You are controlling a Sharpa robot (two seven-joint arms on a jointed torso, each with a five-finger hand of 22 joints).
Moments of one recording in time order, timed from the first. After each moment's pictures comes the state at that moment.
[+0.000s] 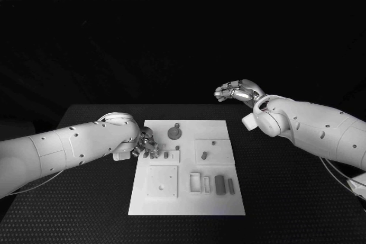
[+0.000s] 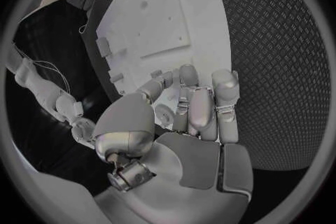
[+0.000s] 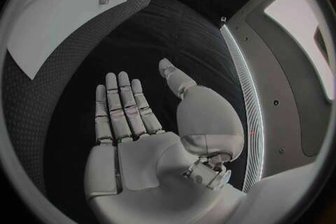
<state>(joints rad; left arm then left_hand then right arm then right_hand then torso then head) 1.33 -0.62 -0.23 1.19 -1.07 0.24 -0.46 0.86 0.00 0.61 -0.22 0.39 1.10 0.04 0.35 0.85 1.26 -0.03 0.76 0.78 1.35 -0.16 1.36 1.07 0.03 1.30 -0.24 0.94 1.31 1.29 -0.59 -0.08 1.00 -0.46 -0.20 0.28 0.99 -0.06 0.48 -0.28 0.05 0.73 0.19 0.22 0.59 0.89 0.18 0.34 0.13 0.74 0.19 0.48 0.41 0.12 0.39 0.21 0.33 1.08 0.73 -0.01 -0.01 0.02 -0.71</state>
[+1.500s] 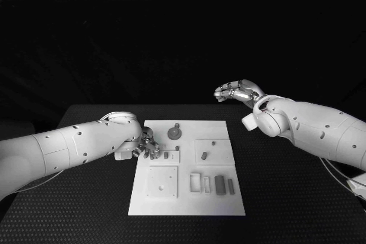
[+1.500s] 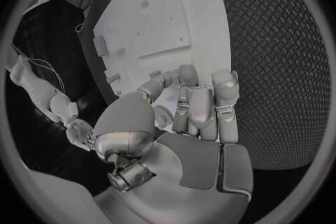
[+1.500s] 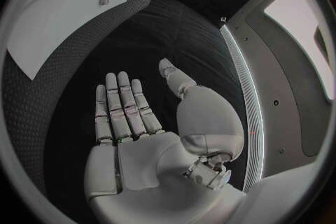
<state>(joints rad) 1.33 -0.59 -0.23 1.19 -1.05 0.25 -0.53 0.85 0.01 0.58 -0.17 0.35 1.12 0.04 0.30 0.87 1.26 -0.03 0.75 0.79 1.34 -0.15 1.34 1.00 0.03 1.30 -0.24 0.94 1.31 1.29 -0.59 -0.08 1.00 -0.46 -0.20 0.28 0.99 -0.06 0.48 -0.28 0.05 0.72 0.19 0.22 0.59 0.90 0.19 0.34 0.13 0.74 0.19 0.47 0.41 0.12 0.39 0.21 0.32 1.08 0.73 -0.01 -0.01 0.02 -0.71</state>
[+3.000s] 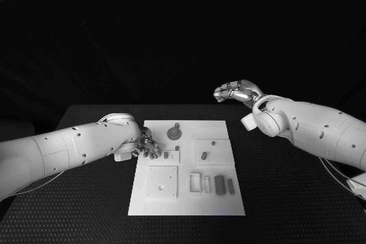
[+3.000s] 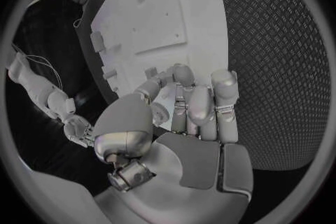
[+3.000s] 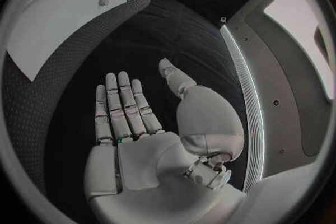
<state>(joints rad) 1.32 -0.60 -0.24 1.18 -1.04 0.21 -0.53 0.78 -0.07 0.51 -0.13 0.25 1.14 0.04 0.27 0.88 1.32 -0.07 0.74 0.79 1.34 -0.15 1.34 0.98 0.03 1.29 -0.24 0.93 1.31 1.29 -0.58 -0.08 1.00 -0.46 -0.19 0.28 0.99 -0.06 0.48 -0.28 0.05 0.72 0.19 0.22 0.59 0.90 0.18 0.34 0.13 0.74 0.19 0.47 0.41 0.12 0.39 0.21 0.32 1.08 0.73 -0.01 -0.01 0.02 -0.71</state>
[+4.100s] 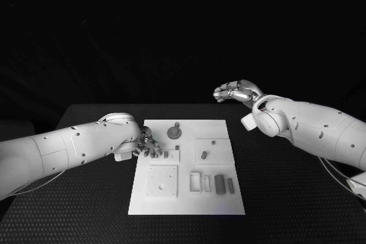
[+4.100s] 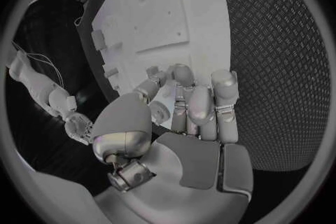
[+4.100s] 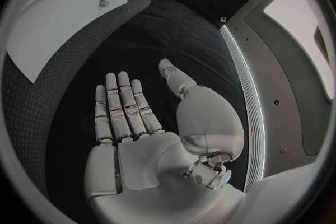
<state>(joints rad) 1.32 -0.60 -0.24 1.19 -1.03 0.19 -0.53 0.78 -0.10 0.51 -0.12 0.21 1.14 0.04 0.27 0.88 1.32 -0.07 0.74 0.80 1.34 -0.15 1.34 0.98 0.03 1.29 -0.25 0.93 1.31 1.29 -0.58 -0.08 0.99 -0.47 -0.19 0.27 0.99 -0.06 0.48 -0.28 0.05 0.72 0.19 0.22 0.59 0.90 0.18 0.34 0.12 0.74 0.19 0.47 0.41 0.11 0.39 0.21 0.31 1.08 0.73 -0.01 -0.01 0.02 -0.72</state>
